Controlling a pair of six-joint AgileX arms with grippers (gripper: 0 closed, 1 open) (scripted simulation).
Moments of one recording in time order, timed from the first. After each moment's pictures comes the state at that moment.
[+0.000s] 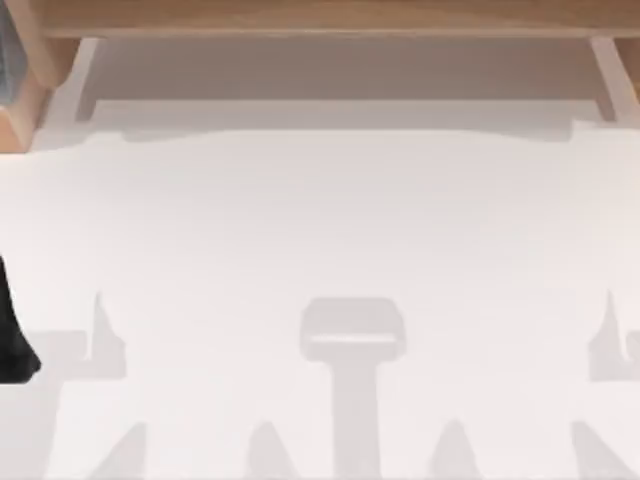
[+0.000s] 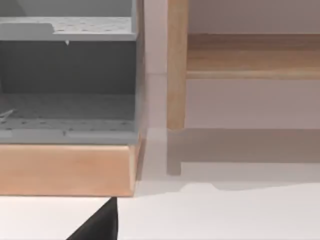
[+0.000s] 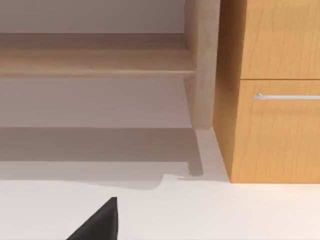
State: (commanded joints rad) left arm 0.00 0.00 0.00 0.00 0.00 0.00; right arm 0.00 0.00 0.00 0.00 0.00 0.00
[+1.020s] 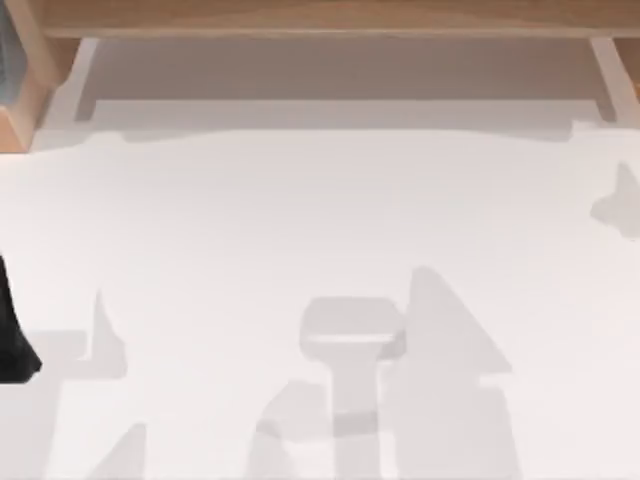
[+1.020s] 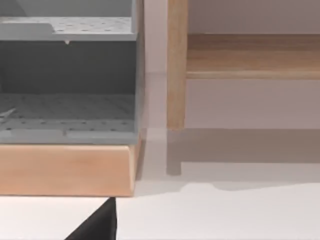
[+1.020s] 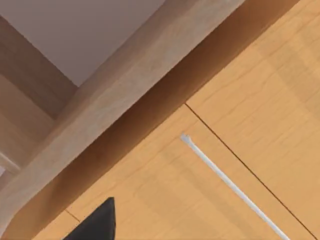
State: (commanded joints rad) left arm 0.00 0.00 0.00 0.00 0.00 0.00; right arm -0.23 1.11 0.56 0.61 -0.22 -0.79
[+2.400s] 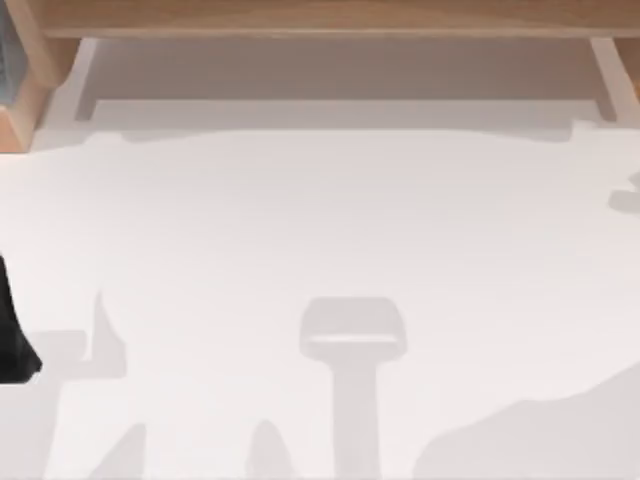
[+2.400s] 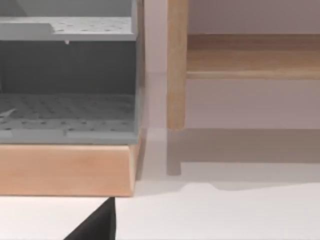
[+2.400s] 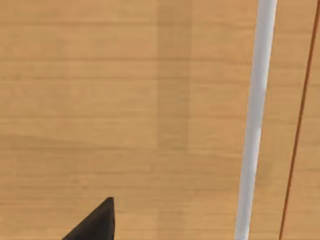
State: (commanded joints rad) left arm 0.00 0.00 0.00 0.00 0.00 0.00; right arm -0.45 2.31 1.13 1.19 -0.41 -1.56
